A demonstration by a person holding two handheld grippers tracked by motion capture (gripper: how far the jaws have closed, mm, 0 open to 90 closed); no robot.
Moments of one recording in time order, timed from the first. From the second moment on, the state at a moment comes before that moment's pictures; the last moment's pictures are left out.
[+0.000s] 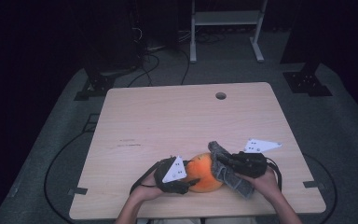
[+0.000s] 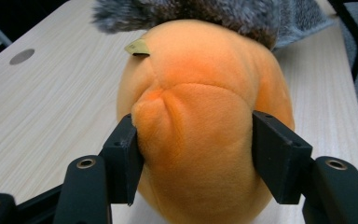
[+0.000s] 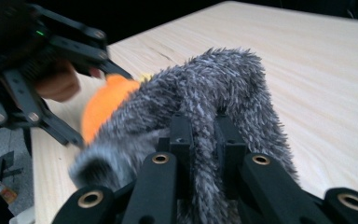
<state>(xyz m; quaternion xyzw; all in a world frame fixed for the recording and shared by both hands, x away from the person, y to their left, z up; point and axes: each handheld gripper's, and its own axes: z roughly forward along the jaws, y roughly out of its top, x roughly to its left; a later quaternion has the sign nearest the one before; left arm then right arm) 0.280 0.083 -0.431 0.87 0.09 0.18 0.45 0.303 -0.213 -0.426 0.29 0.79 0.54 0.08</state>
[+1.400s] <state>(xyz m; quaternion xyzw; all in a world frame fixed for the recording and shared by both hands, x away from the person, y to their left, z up) 0.293 0.084 -0.430 0.84 0.20 0.12 0.49 0.259 -0.187 -0.412 0.21 0.80 0.52 0.19</state>
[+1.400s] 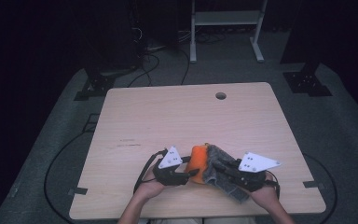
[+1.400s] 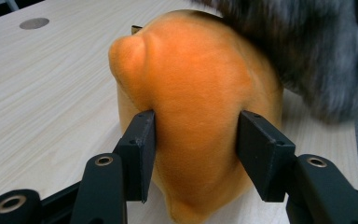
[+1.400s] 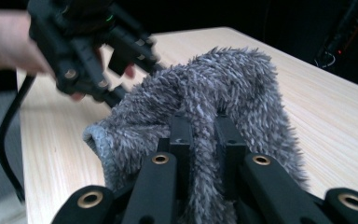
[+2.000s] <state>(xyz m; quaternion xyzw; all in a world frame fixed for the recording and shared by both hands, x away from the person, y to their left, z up) 0.294 0.071 -0.433 0.84 0.22 0.13 0.48 0.268 -0.197 -0.423 0.23 0.80 0.51 0.20</state>
